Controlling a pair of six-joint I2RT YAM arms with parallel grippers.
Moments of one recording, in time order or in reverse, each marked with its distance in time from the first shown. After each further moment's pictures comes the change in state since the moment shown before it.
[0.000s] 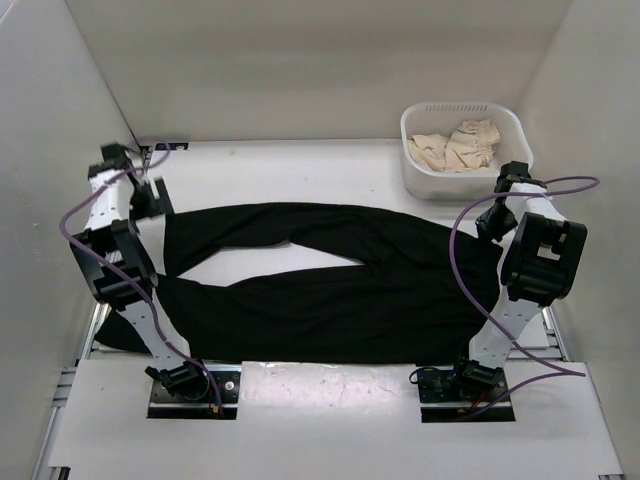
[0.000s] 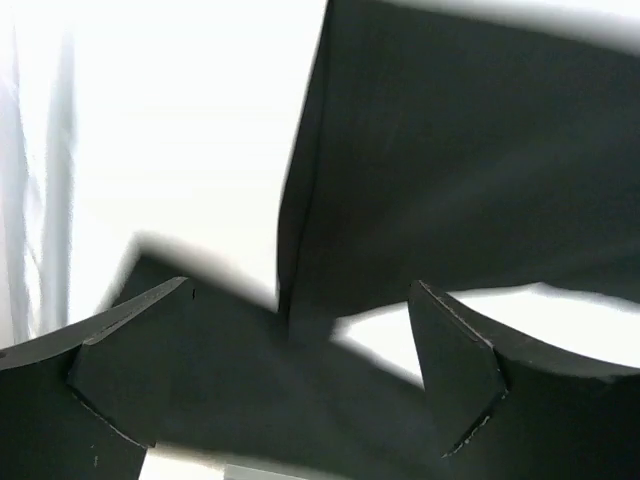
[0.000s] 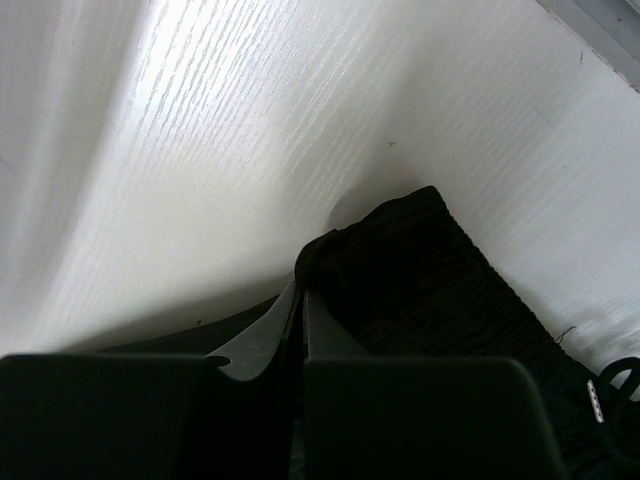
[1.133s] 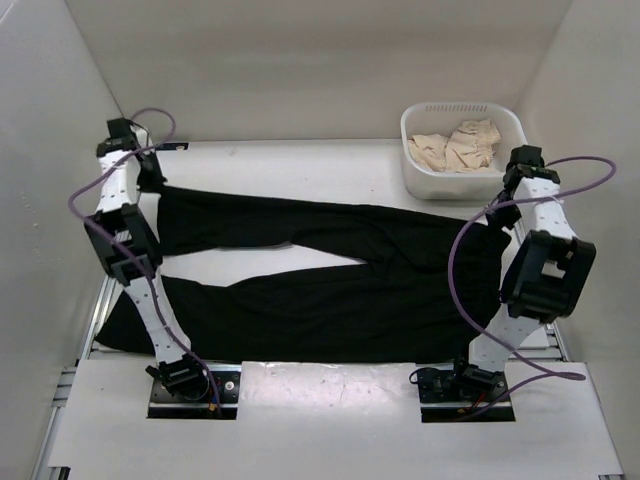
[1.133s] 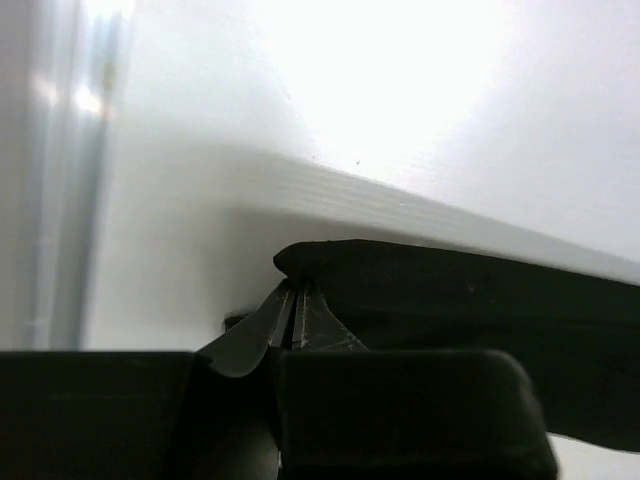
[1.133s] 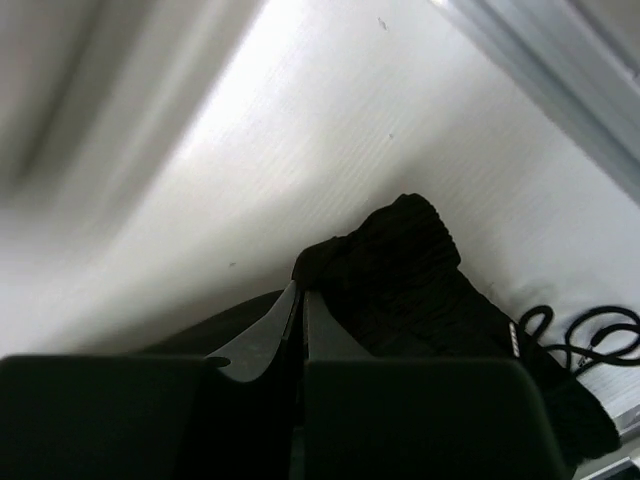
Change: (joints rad) left arm -0.032 0.362 0.538 0.041 0.142 -0.007; right arm 0.013 -0.129 0.061 -0.074 0.020 -0.099
